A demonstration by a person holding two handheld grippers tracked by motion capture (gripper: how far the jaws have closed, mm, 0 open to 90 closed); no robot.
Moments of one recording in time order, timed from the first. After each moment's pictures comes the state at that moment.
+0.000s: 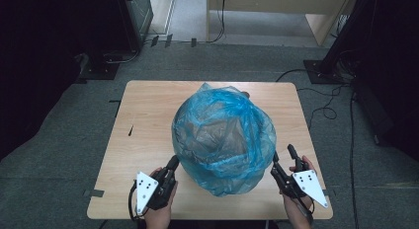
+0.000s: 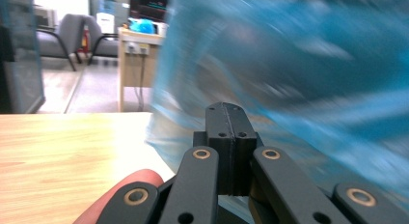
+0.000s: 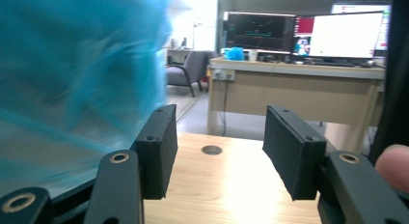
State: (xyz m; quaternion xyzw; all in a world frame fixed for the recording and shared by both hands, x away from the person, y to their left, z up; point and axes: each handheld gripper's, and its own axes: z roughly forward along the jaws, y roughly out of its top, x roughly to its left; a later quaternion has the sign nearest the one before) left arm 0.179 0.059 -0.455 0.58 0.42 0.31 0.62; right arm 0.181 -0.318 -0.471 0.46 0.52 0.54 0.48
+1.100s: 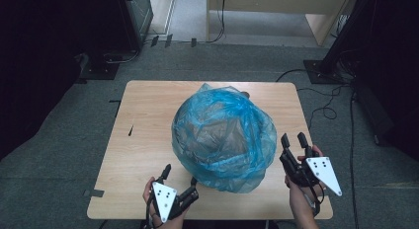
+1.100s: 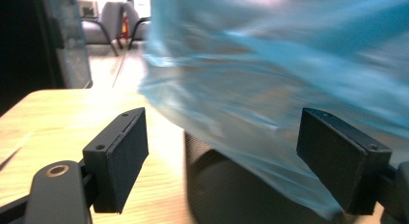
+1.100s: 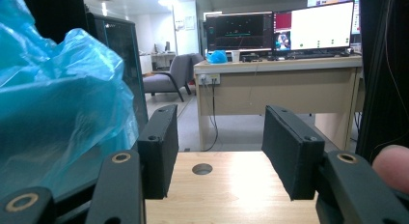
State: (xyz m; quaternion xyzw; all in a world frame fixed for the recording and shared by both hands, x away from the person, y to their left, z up) left arm 0.160 0.026 -0.474 0.60 0.47 0.36 0.54; right arm 0.196 -0.328 -0.428 0.51 0.48 0.54 0.47
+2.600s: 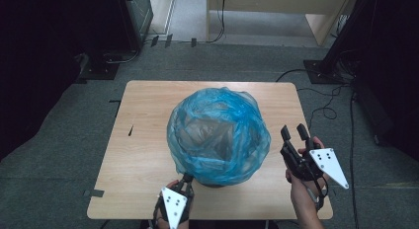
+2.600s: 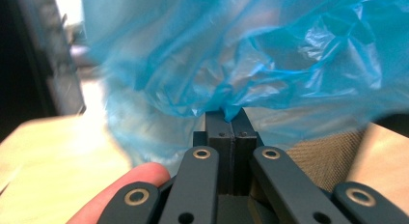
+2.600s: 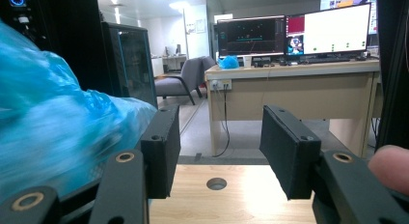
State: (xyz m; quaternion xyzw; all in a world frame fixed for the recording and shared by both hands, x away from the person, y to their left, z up) left arm 0.149 0.011 -0.466 0.62 0.42 0.38 0.55; right arm 0.200 -0.322 -0.393 0.50 0.48 0.56 0.45
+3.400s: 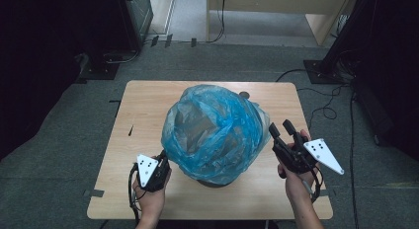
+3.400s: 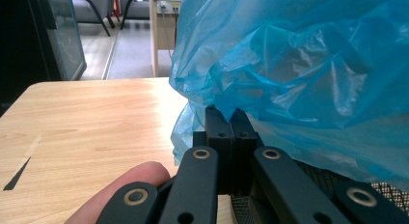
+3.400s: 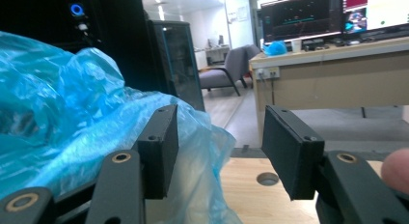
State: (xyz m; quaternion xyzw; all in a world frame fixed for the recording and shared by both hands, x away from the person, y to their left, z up) left arm 0.223 0.068 -0.465 0.63 0.47 0.33 0.52; right arm 0.222 -0.319 -0.399 0.48 0.51 0.61 0.37
